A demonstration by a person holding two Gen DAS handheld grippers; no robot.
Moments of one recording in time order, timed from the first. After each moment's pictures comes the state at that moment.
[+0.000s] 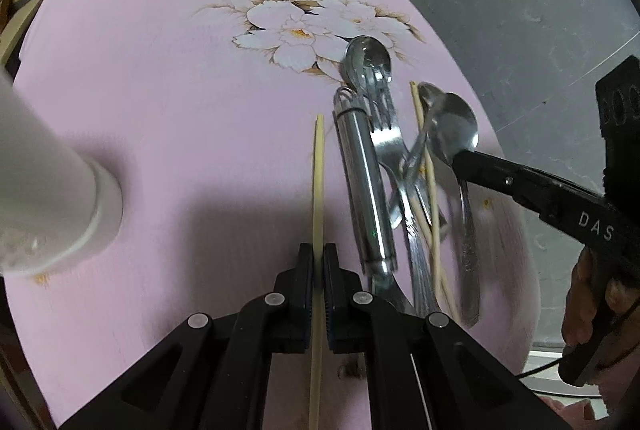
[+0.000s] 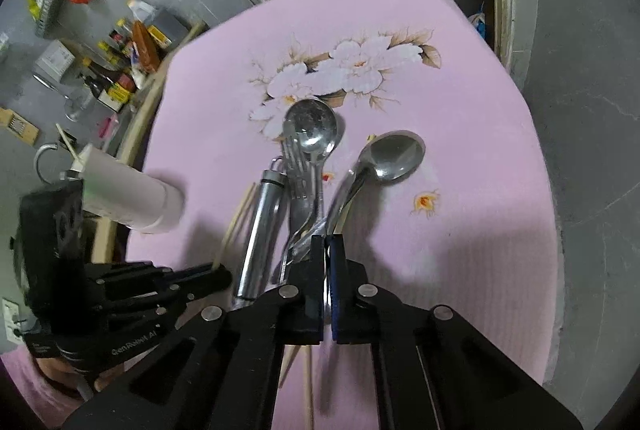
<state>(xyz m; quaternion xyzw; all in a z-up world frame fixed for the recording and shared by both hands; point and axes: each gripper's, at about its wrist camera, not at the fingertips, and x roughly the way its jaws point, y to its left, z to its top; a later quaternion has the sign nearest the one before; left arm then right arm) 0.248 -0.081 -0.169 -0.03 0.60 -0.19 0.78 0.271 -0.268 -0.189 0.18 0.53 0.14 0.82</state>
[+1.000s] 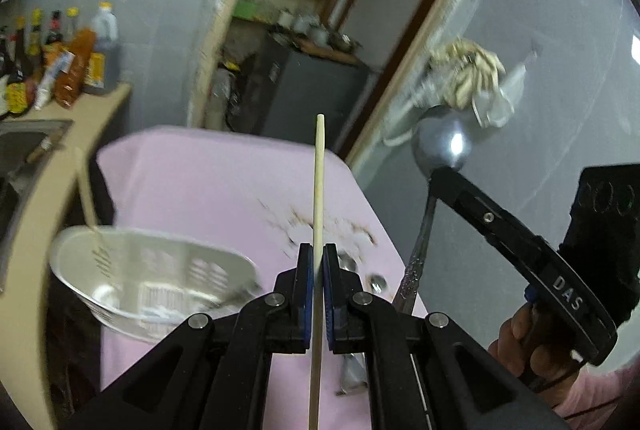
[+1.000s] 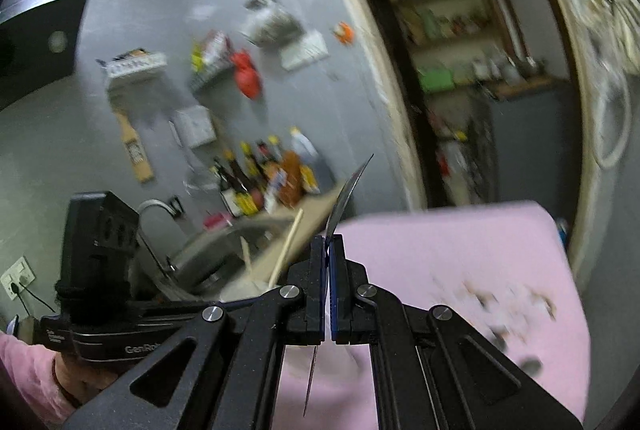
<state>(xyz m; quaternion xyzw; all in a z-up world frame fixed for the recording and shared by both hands) 0.217 0.058 0.016 -0.14 0.34 -0.19 0.91 0.226 -0.166 0.025 0.12 0.18 0.27 0.94</state>
